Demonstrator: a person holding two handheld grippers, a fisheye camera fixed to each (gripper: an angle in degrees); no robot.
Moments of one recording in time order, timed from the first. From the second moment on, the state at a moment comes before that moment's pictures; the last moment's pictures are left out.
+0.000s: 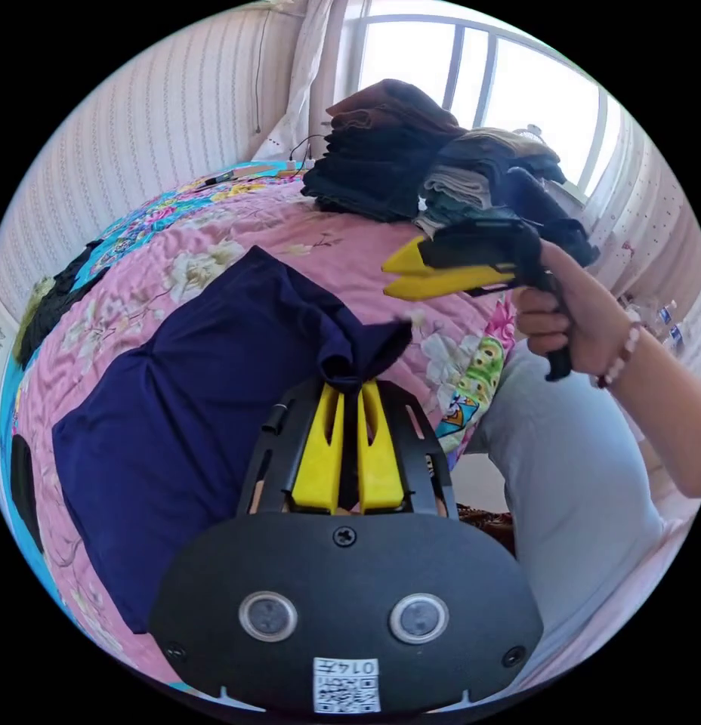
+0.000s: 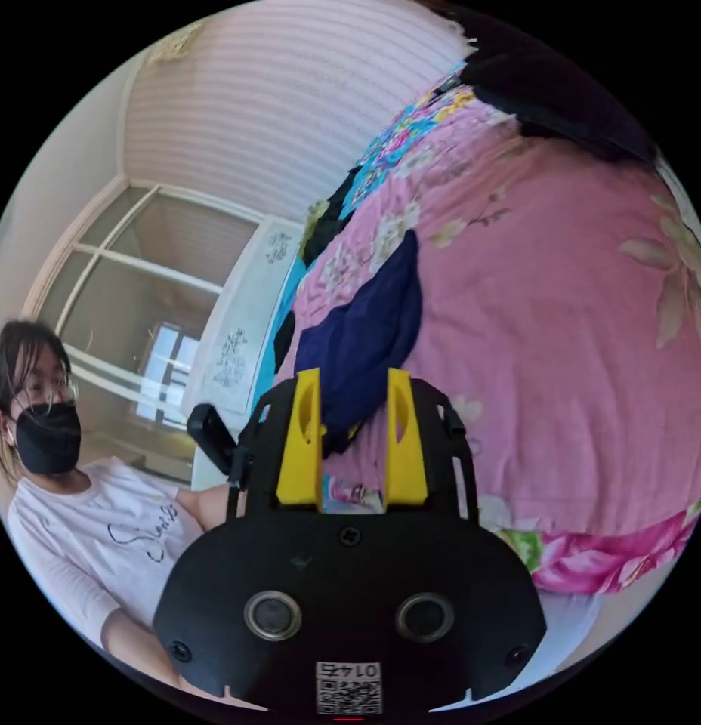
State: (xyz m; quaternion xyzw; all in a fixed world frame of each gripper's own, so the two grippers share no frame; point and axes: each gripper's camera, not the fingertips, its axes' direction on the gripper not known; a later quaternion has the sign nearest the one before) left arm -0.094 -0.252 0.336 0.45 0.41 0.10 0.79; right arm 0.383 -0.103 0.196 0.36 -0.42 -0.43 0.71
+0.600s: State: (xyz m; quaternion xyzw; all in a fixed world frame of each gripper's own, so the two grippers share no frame) left arm -0.126 -0.194 0.328 0.49 0.46 0.16 0.72; right arm 0.380 -0.166 0.149 0.38 -0.46 -0.40 0.70
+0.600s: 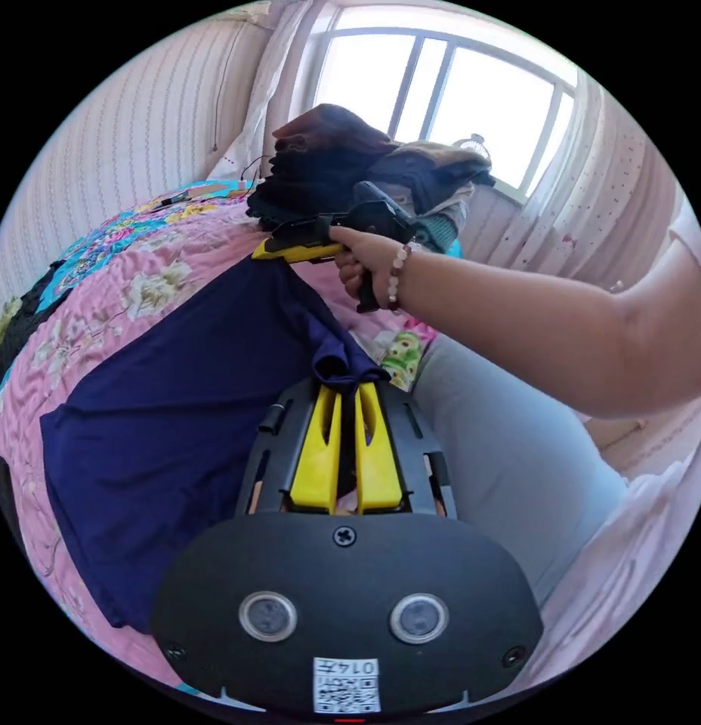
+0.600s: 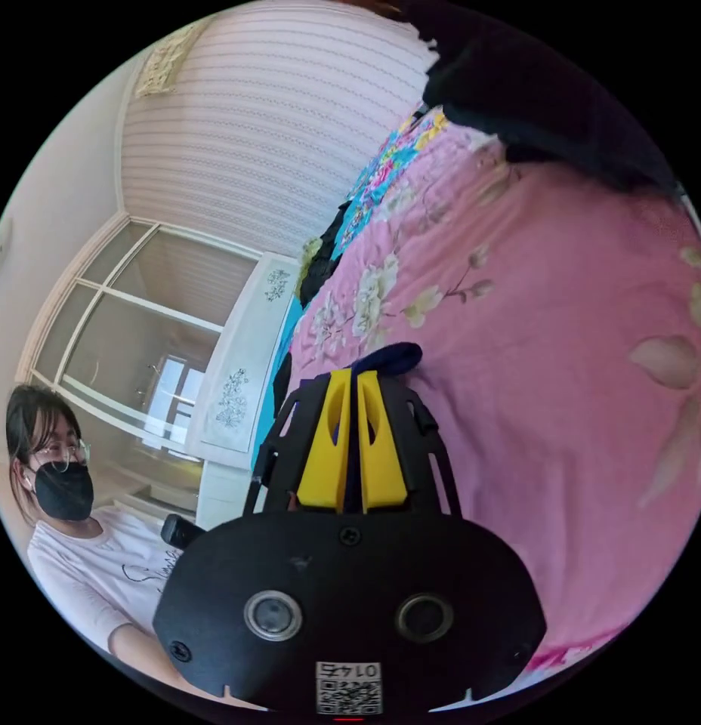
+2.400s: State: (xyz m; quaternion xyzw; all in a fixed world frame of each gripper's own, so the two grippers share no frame) left arm -0.386 -0.103 0.486 0.48 0.41 -0.13 0.77; right arm -0.024 0.007 0.185 0.39 -0.22 -0.62 0.64
